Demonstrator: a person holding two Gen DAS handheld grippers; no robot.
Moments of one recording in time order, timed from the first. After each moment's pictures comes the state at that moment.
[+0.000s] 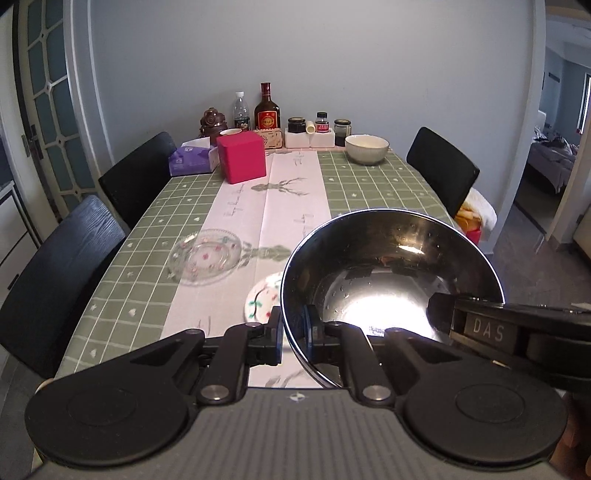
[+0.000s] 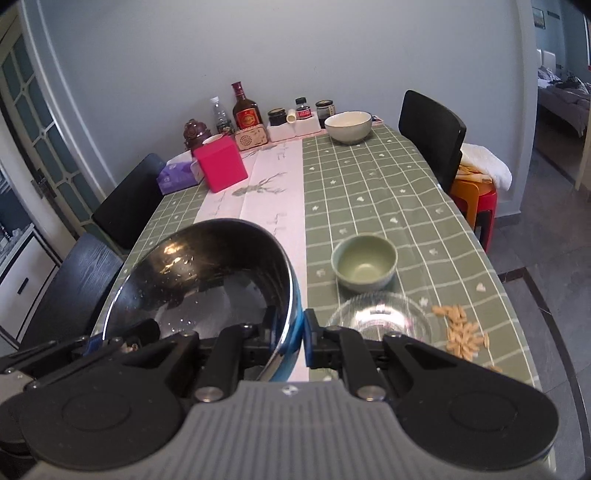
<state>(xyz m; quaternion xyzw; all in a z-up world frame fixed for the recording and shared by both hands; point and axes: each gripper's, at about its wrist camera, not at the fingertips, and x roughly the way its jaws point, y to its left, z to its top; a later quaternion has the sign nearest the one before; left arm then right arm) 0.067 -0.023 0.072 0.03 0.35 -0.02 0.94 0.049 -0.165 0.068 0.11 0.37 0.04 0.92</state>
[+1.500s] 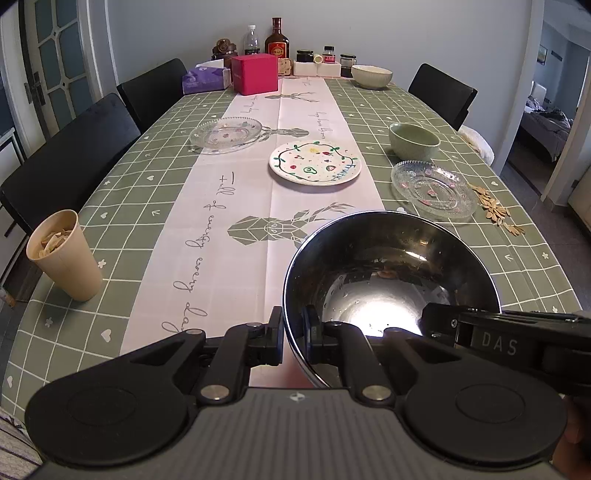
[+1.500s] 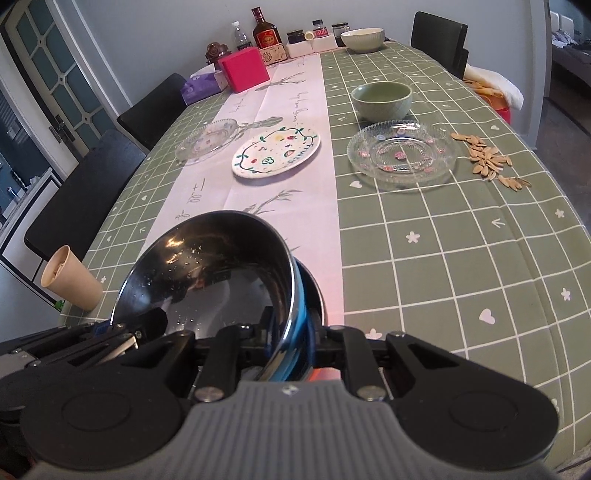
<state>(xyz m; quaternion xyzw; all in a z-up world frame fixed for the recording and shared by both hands) -0.047 0.034 -0.033 0.01 0.41 -0.04 0.91 -0.075 -0.129 -0.049 0.12 0.44 0.07 0.89</state>
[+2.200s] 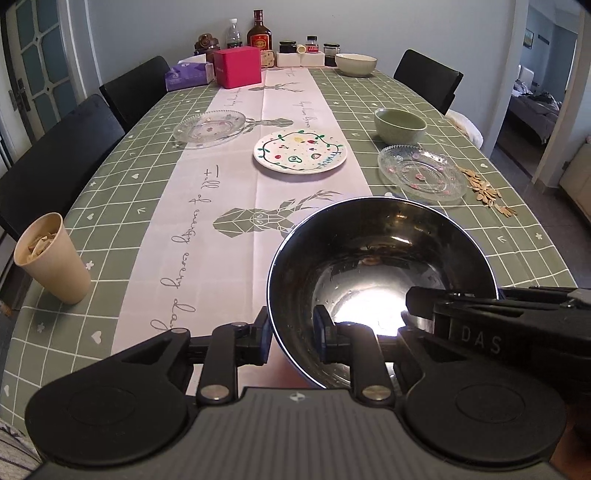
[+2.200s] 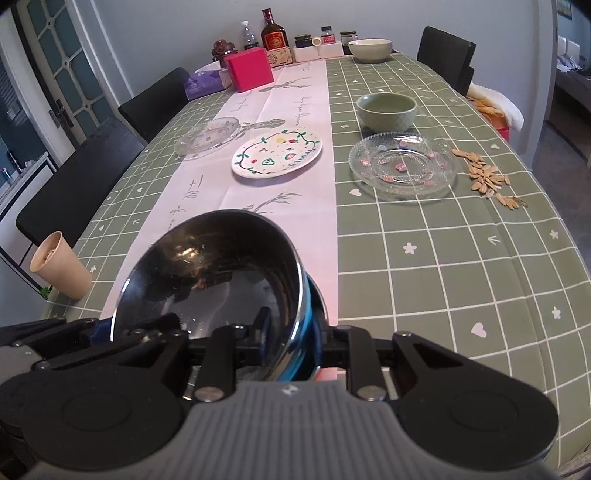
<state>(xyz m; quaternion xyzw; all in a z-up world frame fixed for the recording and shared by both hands) -0.045 0.027 -0.038 0.03 0.43 -0.06 0.90 -0.077 -0.119 -0.045 0.08 0.43 0.07 0.90</state>
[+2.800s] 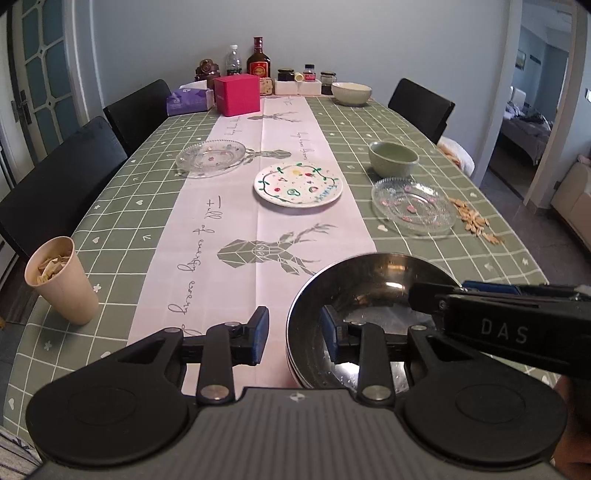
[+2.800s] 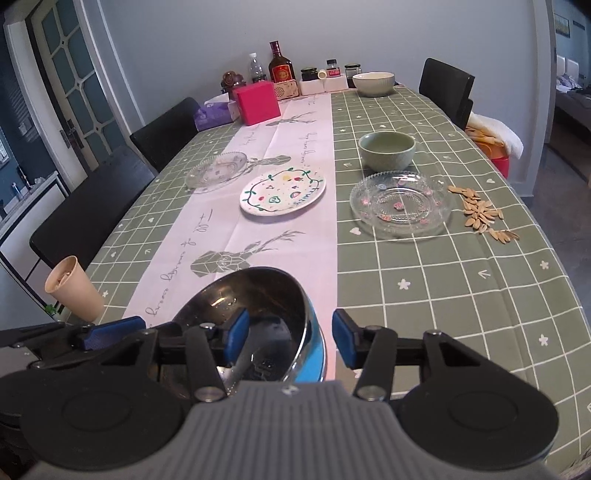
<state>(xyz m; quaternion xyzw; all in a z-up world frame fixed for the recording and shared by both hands) -0.053 0.035 -0.013 0.01 0.38 -0.07 0.92 -0.085 -0.128 -0.021 0.08 0.38 0.08 0.92</state>
